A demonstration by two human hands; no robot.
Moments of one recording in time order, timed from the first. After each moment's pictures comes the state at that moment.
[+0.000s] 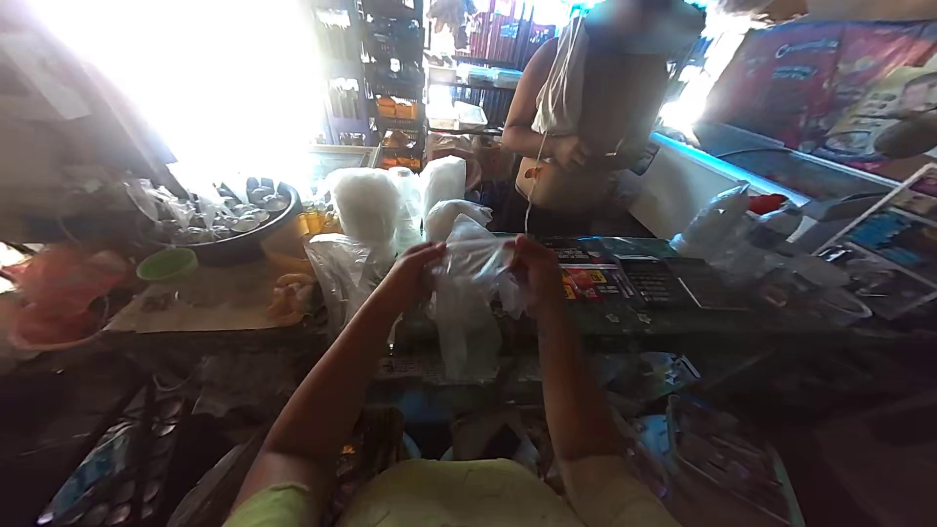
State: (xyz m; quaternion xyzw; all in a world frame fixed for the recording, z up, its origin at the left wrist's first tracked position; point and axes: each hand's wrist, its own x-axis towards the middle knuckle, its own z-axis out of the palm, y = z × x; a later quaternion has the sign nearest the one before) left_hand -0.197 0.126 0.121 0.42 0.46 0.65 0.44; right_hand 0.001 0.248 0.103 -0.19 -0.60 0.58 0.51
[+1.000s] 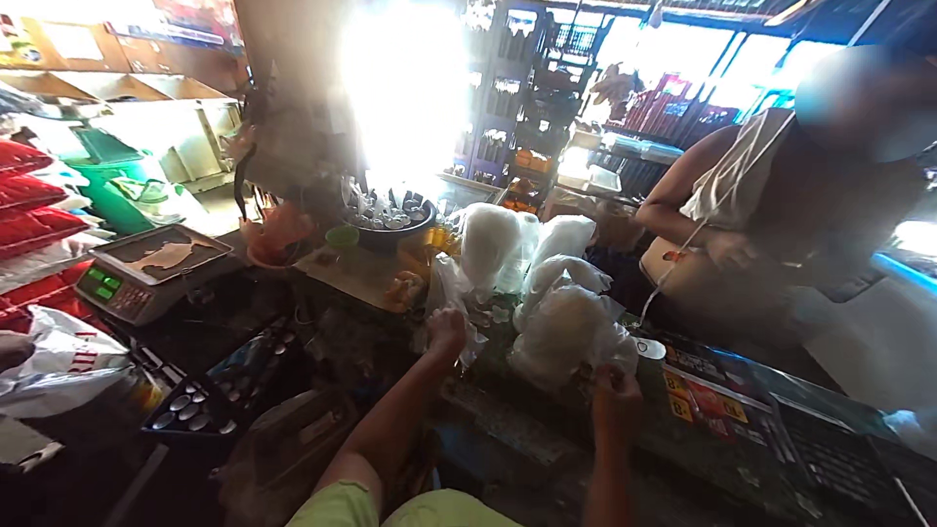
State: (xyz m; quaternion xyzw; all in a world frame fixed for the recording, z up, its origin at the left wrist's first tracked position) left_hand -0.260 0.095 0.030 0.26 0.94 0.20 0.08; right_hand -0.011 0.218 0.021 -0.47 -0.64 0.41 0.45
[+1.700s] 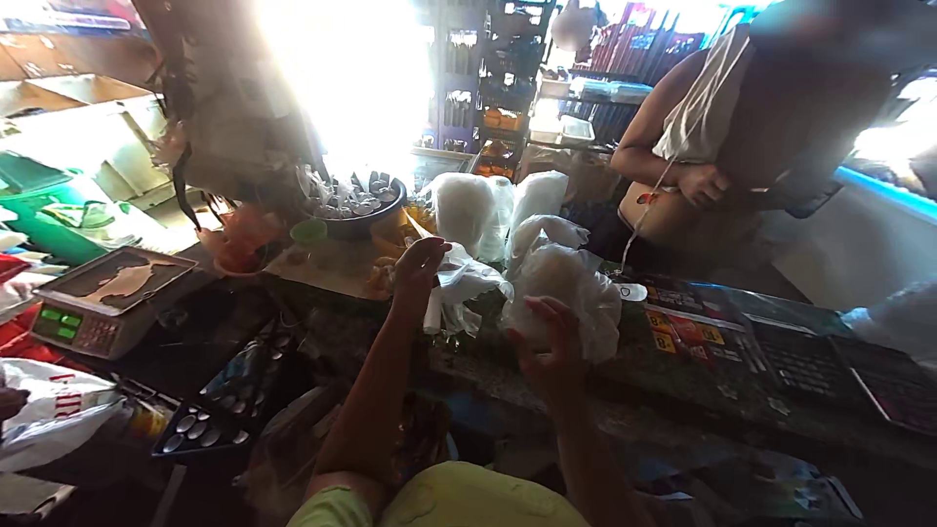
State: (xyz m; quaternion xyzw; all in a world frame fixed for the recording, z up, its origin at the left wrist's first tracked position) left_hand -0.260 0.048 0.094 0.39 0.54 0.75 0.02; right_hand -0.043 0.149 0.050 -0.08 -0.78 0.20 0.59
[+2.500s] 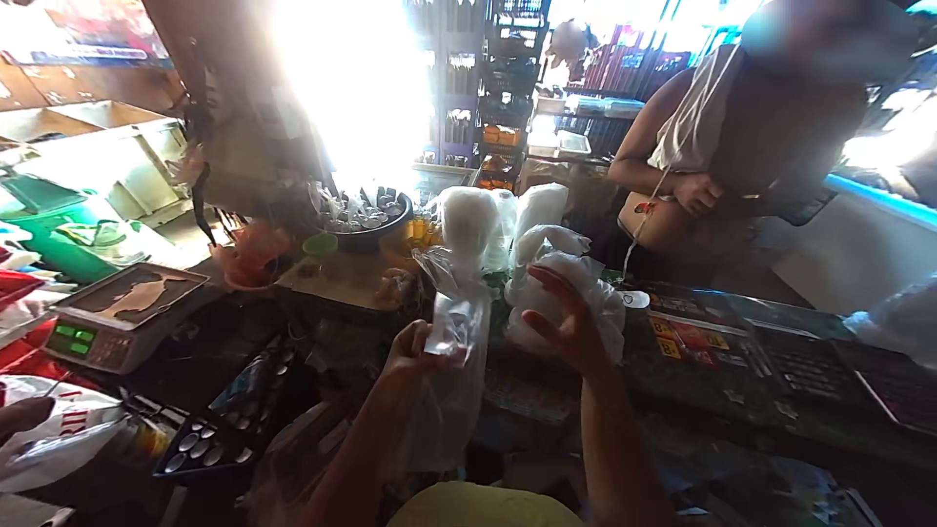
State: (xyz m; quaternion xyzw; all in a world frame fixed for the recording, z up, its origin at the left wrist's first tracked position) left_hand -0.223 -0.039 0.026 0.49 0.31 0.78 0.25; right_hand -0.046 0.187 0.097 0.00 -0.84 0.31 0.45
